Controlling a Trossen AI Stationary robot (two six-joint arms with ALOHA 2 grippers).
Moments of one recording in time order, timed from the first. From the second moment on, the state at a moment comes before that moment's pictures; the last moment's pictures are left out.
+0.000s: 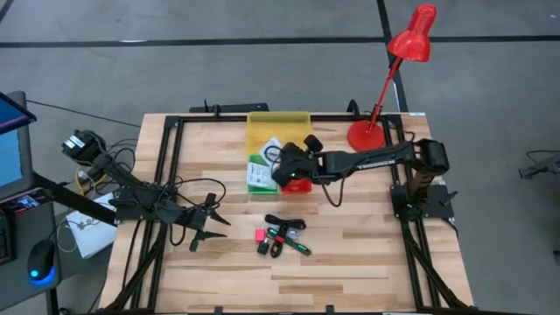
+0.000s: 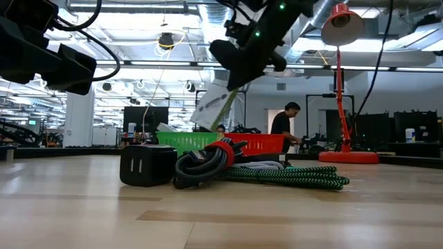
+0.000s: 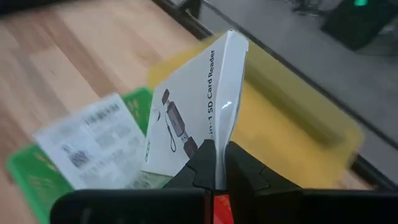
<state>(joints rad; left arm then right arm) -0.59 0.97 0.07 0.67 -0.32 -0.08 0.00 1.79 1.34 -0.41 0.68 0.35</state>
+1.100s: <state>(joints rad) -0.59 0.97 0.07 0.67 -0.32 -0.08 0.10 1.82 1.44 -0.55 0.81 0.56</state>
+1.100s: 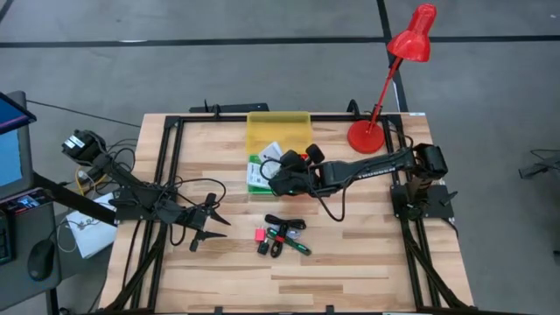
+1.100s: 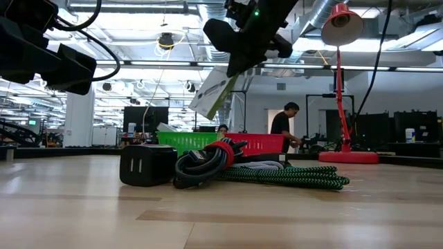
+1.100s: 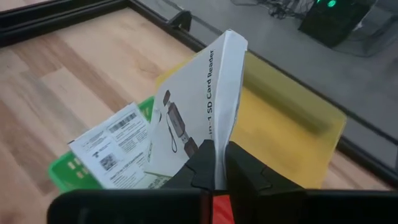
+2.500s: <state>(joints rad) -0.59 0.97 0.07 0.67 -0.32 -0.08 0.10 1.82 1.44 -0.52 0.76 0.57</state>
